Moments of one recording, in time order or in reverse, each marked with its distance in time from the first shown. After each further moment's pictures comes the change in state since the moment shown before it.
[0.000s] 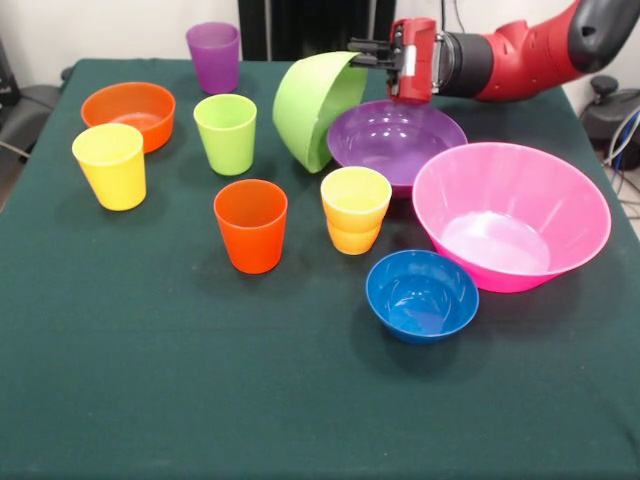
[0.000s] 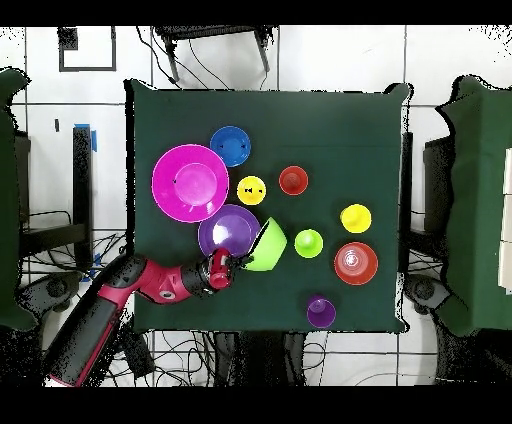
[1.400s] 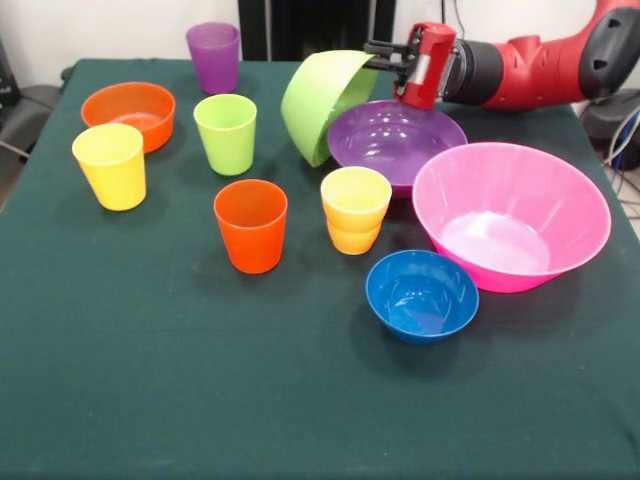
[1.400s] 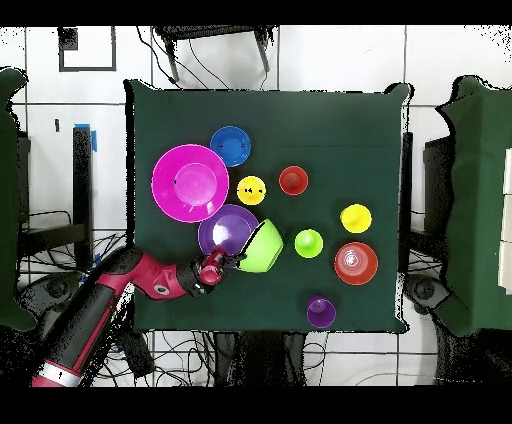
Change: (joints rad) arm -0.029 -0.100 0.166 -0.129 -0.271 0.189 -0.195
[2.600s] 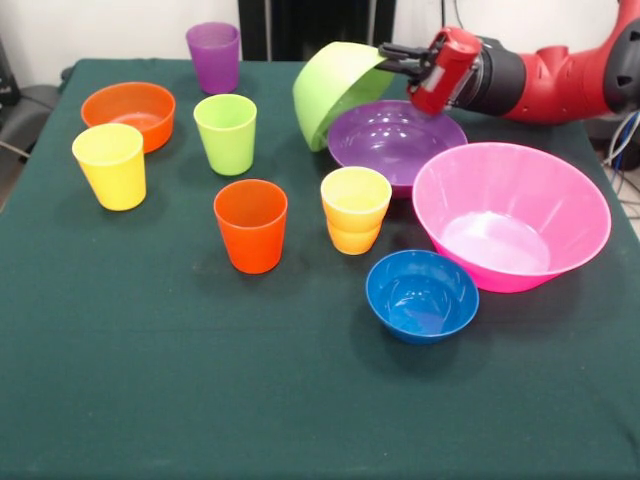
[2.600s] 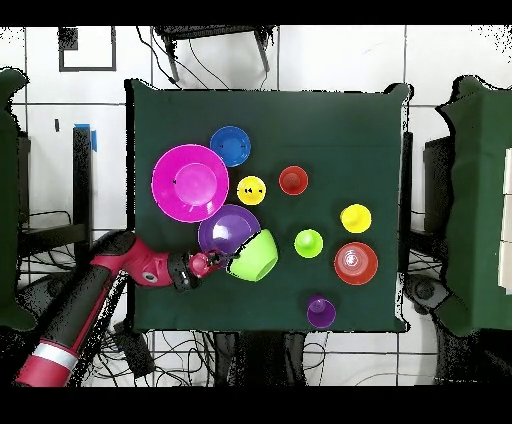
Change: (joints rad) arm -0.083 -0.130 0.132 -0.110 -0.073 0.203 -0.395
